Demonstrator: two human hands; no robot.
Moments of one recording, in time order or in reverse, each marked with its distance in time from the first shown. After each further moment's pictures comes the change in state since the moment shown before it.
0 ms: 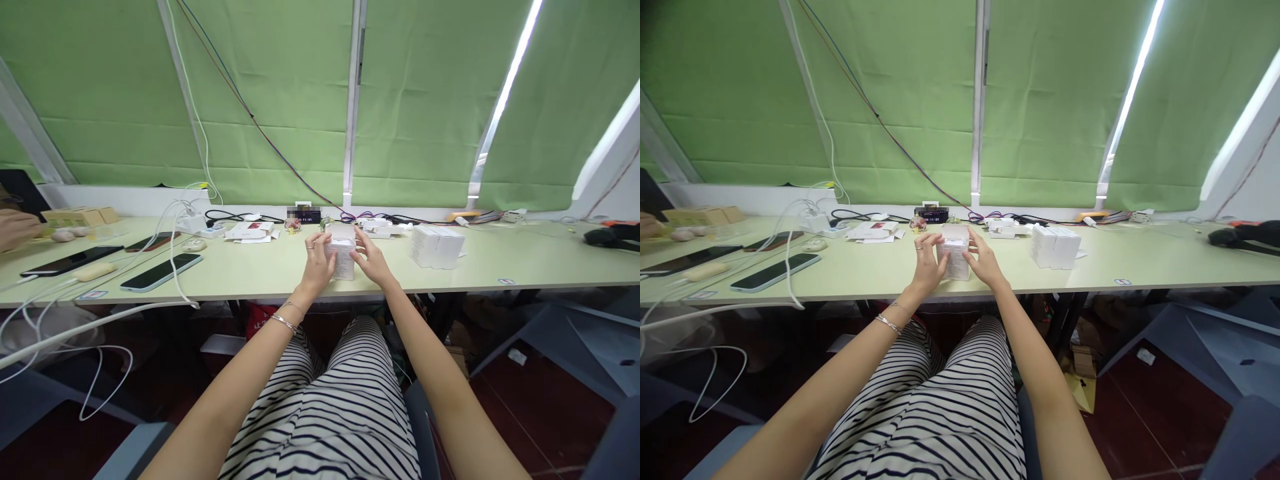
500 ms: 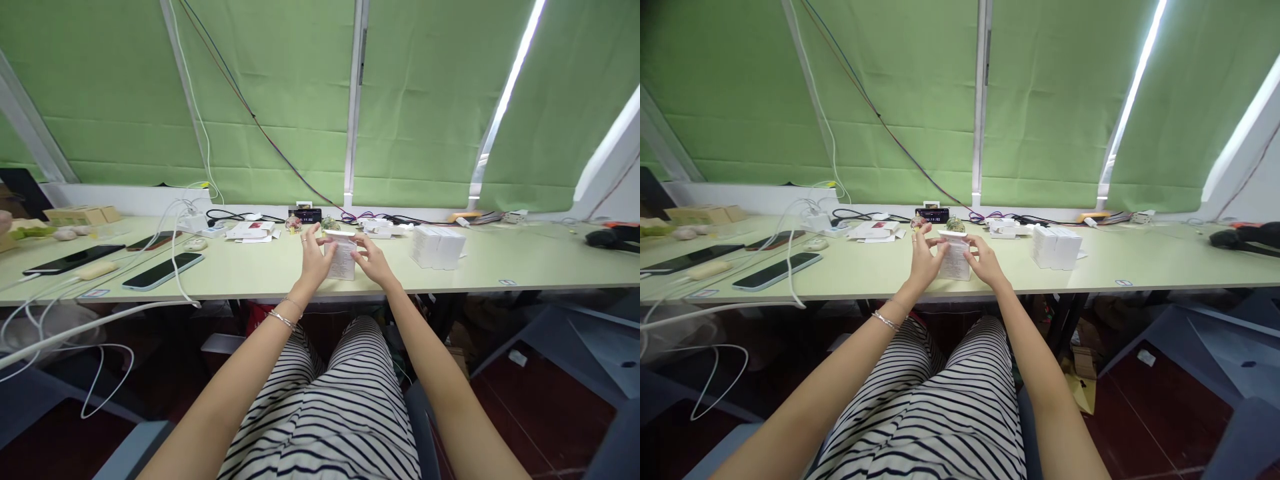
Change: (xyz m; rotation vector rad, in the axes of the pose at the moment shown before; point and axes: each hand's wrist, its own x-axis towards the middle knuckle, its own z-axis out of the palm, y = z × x) left_hand 0.014 0.001 -0.006 -0.220 0.007 -0.361; right_hand -0.001 -0.006 -0.002 -0.041 -0.021 -0.025
